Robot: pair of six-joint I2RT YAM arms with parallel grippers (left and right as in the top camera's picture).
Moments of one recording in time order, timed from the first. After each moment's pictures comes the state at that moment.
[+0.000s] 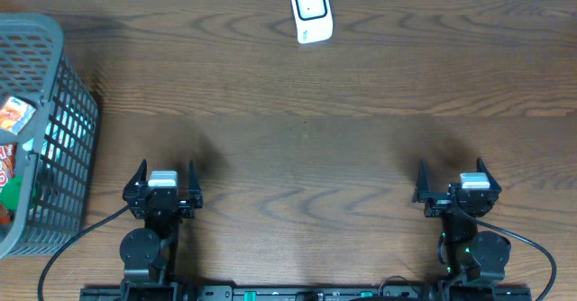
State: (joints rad) left arm -0.02 0.01 0.04 -0.15 -0.05 0.11; right arm -0.06 0.02 0.01 -0.07 -0.04 -0.09
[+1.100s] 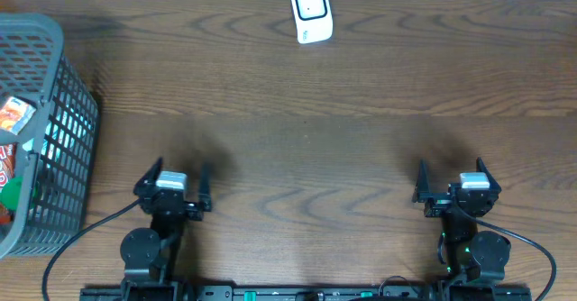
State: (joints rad) left arm -0.02 0.02 0.03 -0.12 0.14 0.06; right arm -0.06 0.02 0.01 -0.07 -0.04 -0.09
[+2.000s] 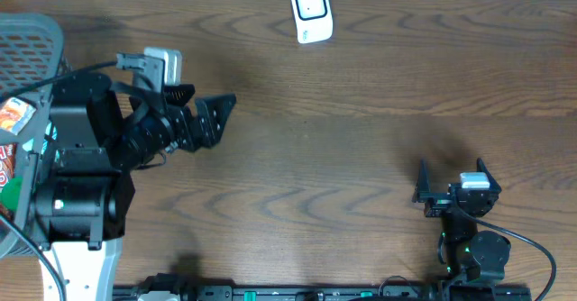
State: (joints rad) left arm -0.01 1.03 1.26 -0.76 0.58 -0.19; right arm -0.06 0.02 0.01 -0.07 -0.04 -0.09
